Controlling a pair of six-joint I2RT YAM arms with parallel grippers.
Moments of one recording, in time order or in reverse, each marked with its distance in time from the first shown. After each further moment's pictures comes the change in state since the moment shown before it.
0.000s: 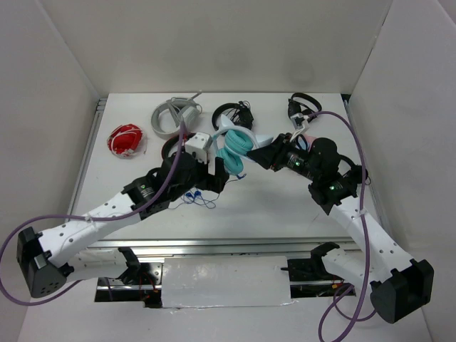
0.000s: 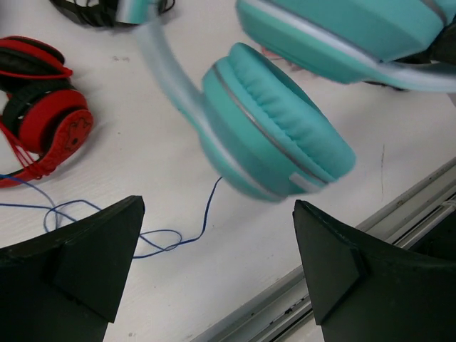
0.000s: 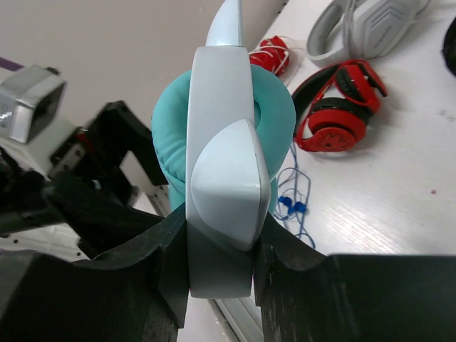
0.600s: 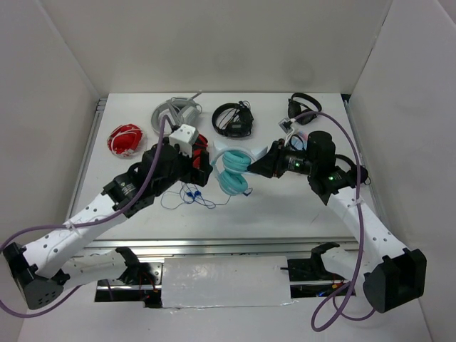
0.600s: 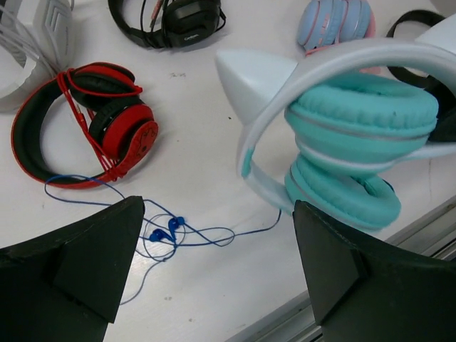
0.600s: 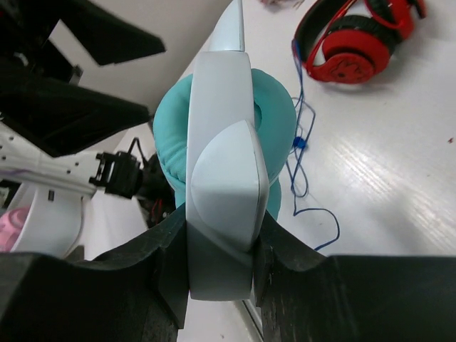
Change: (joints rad) left arm 0.083 -0.133 0.045 -0.142 -0.030 0.117; right arm -0.090 0.079 0.056 -0.192 -0.264 -0.189
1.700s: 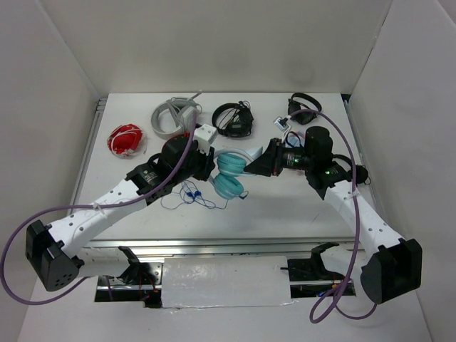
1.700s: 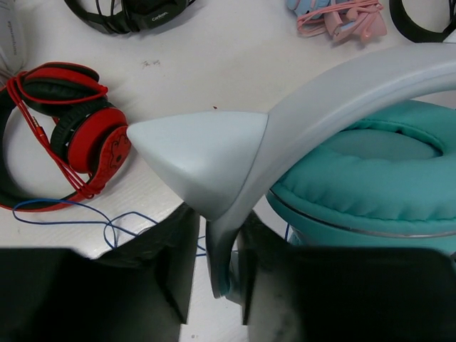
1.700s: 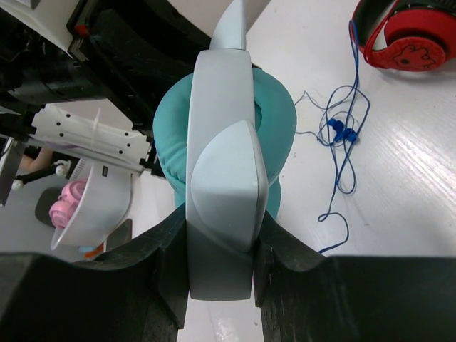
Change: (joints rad) left arm 0.030 0.209 0.052 0.058 0.124 0.092; right arm -0.007 0.077 0.026 0.043 -0.197 0.086
